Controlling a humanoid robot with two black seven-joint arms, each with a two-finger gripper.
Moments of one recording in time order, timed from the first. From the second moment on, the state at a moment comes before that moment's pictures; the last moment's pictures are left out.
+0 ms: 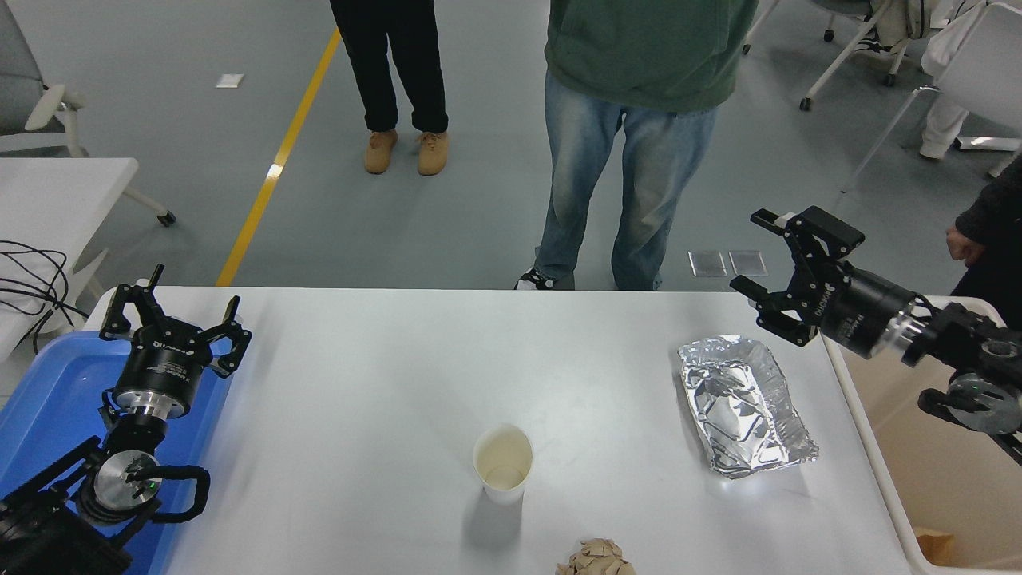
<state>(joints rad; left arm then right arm) -0.36 0.44 -0.96 -0.74 -0.07 -0.48 -0.54 0.66 -0.73 0.60 1.17 -0.66 0.38 0.35</state>
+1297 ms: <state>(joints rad) -0.36 0.44 -0.96 -0.74 -0.07 -0.48 -0.54 1.17 -0.42 -0.09 1.25 -1.32 0.34 0.27</state>
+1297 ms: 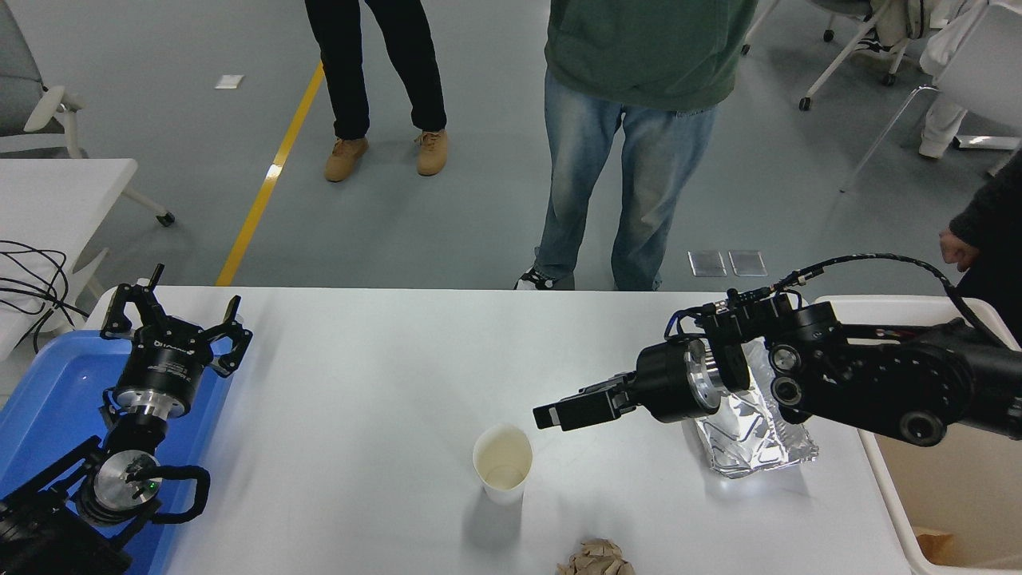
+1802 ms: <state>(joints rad) -0.36 0.44 -0.96 -0.74 -0.07 -0.48 -0.54 1.21 -0.35 -0.15 1.20 -1.30 0.38 0.19</state>
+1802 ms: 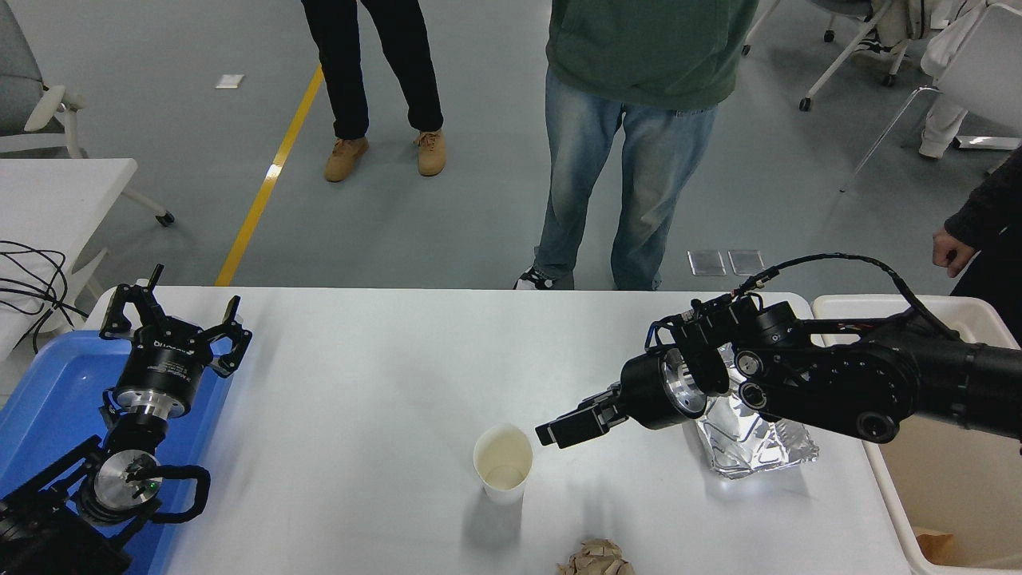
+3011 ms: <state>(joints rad) -0.36 0.44 -0.96 -0.74 -0.07 -0.48 -0.54 1.38 -0.29 -0.18 1.19 -0.90 0.39 -0.20</state>
